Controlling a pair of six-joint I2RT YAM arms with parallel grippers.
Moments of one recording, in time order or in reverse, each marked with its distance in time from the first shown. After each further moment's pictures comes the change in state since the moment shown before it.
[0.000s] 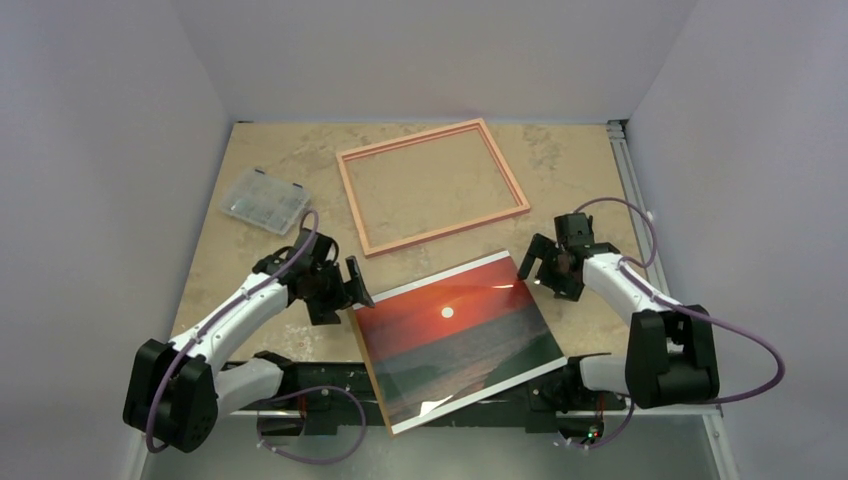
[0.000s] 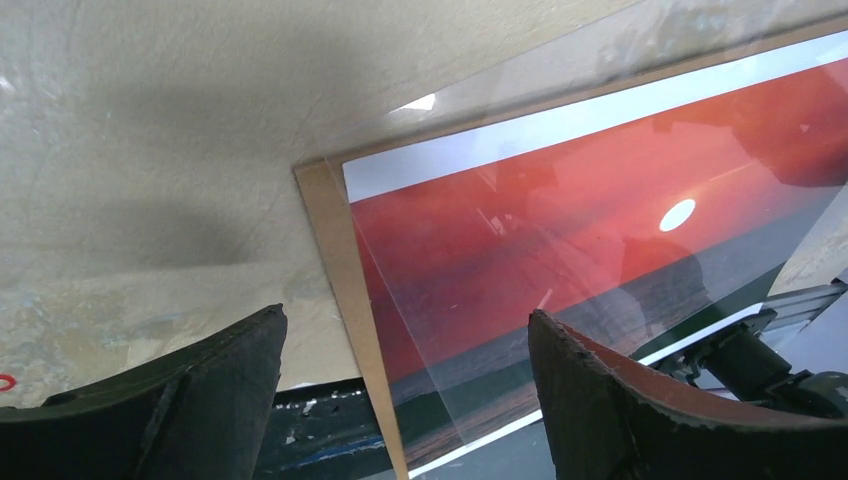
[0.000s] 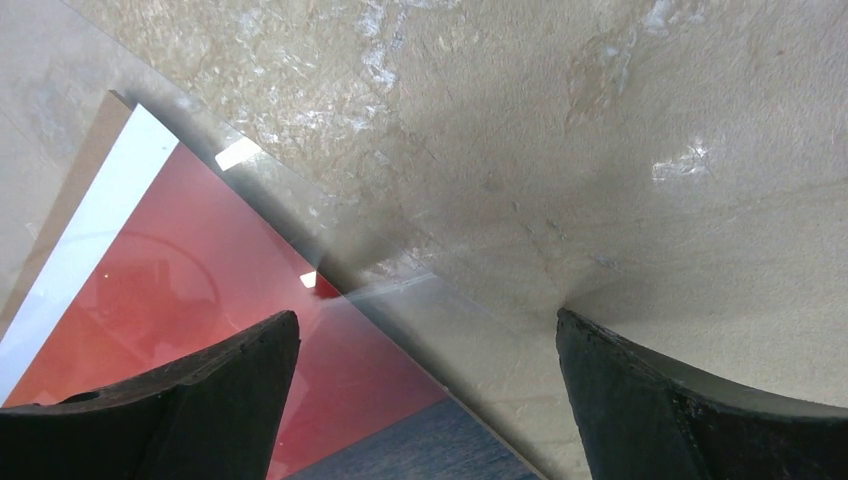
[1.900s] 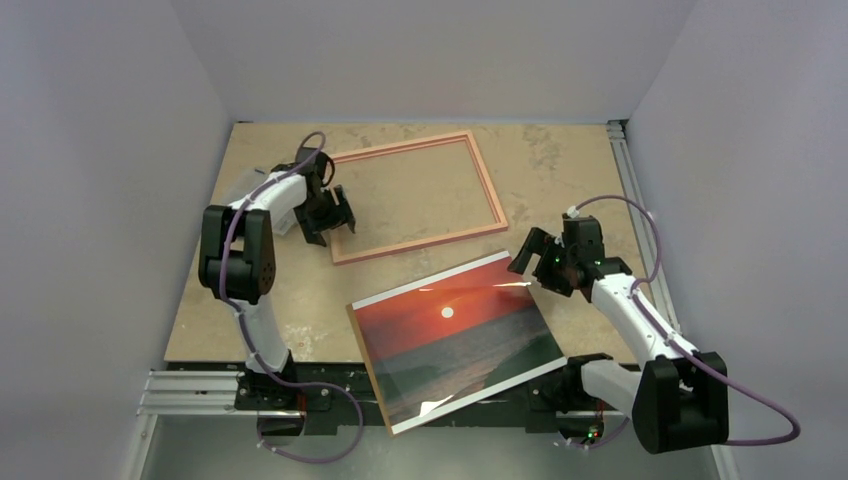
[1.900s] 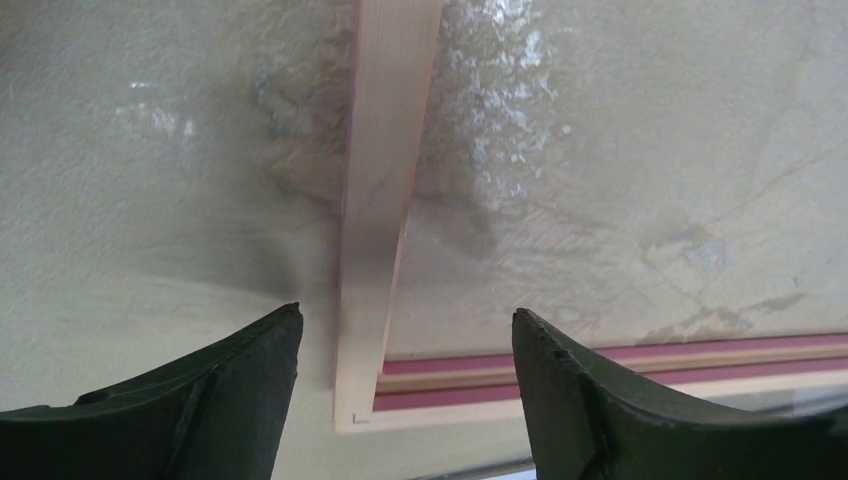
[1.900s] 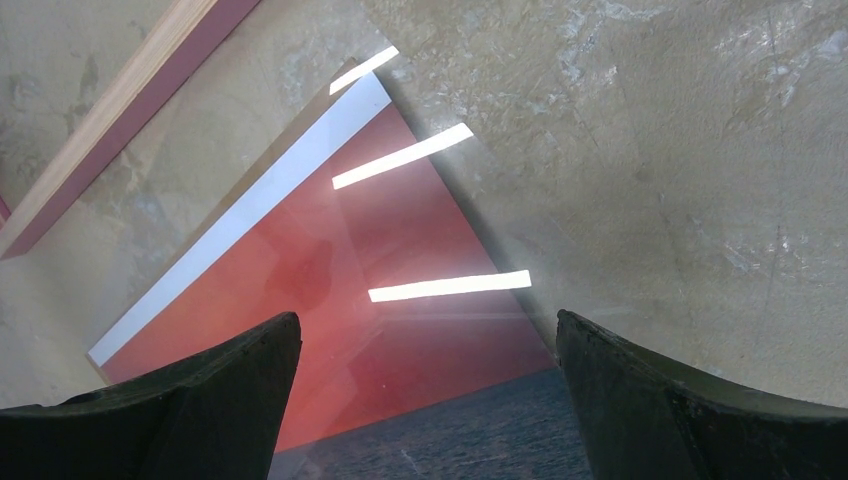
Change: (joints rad) left arm 0.255 0.784 0.690 -0.029 -0.156 0.197; right arm 0.007 -0.214 -0.049 0.072 -0.182 0.008
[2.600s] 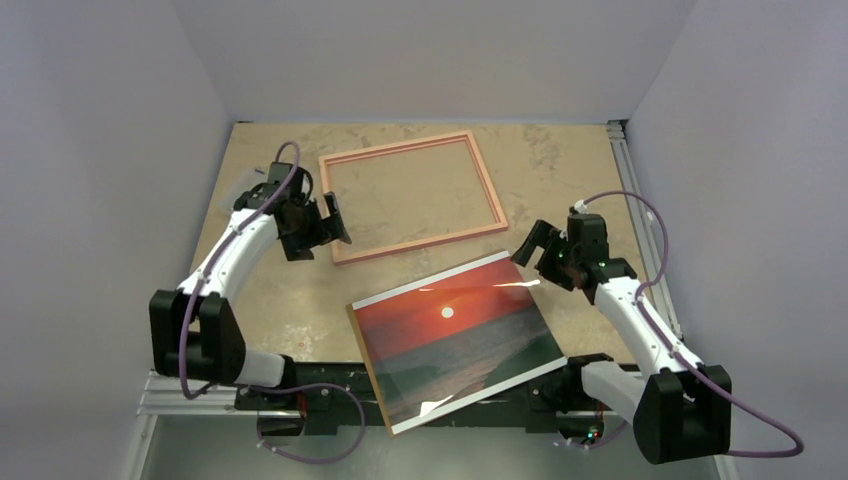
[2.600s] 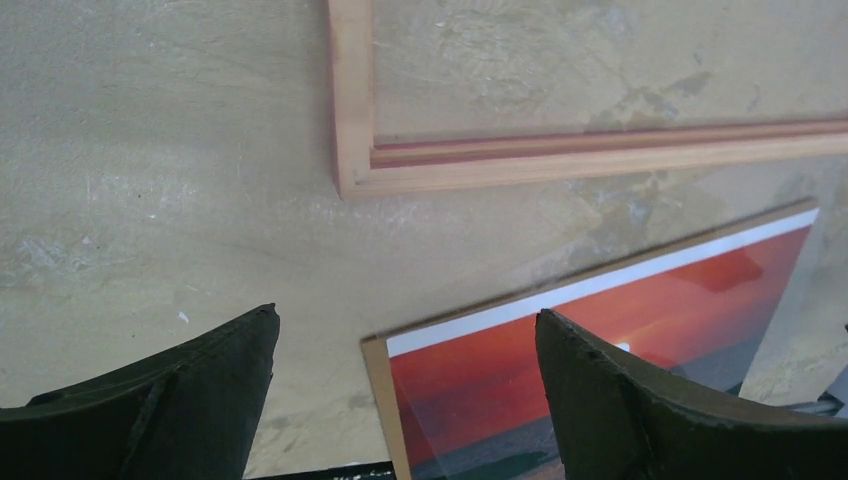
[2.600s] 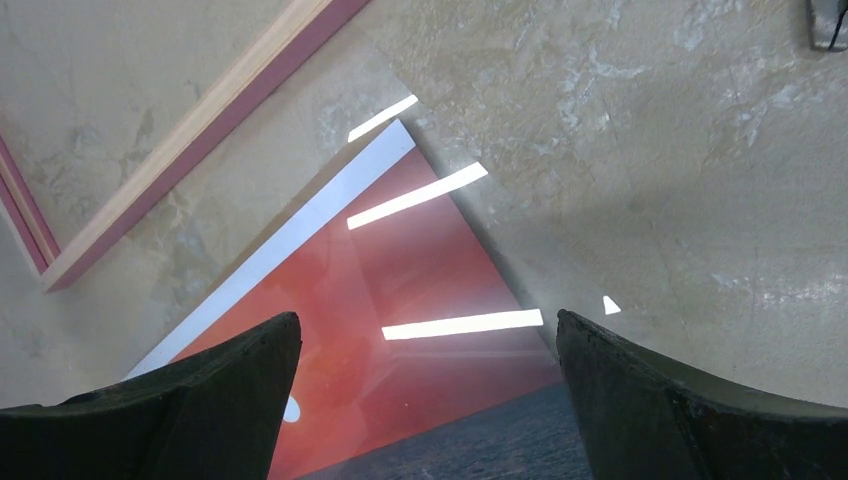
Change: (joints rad) left arm 0.000 -0.529 -0.258 -0.061 0.098 0.072; right arm 0.000 -0.041 0.034 0.012 0.051 0.037
